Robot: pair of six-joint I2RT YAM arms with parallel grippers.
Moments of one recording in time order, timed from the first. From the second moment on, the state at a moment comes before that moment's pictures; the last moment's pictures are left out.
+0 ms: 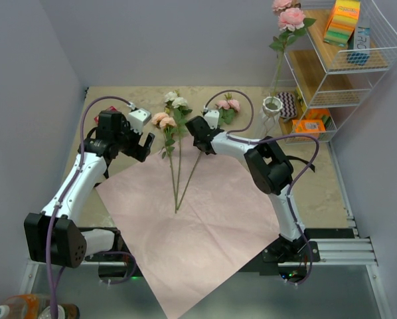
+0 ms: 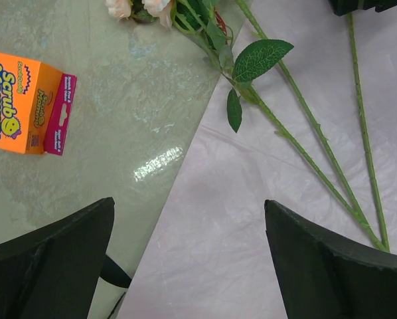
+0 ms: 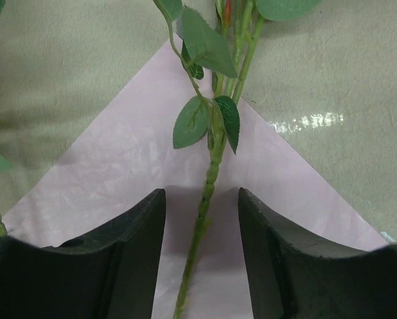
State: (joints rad) left arm -0.15 1.24 1.05 -0.56 0.21 0.32; right arm 0.70 2.22 1.60 -0.28 0.59 0.71
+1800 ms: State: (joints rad) left arm -0.14 1.22 1.05 -0.57 0.24 0.35; right arm 0.48 1.62 1.52 1.12 0.69 -0.72
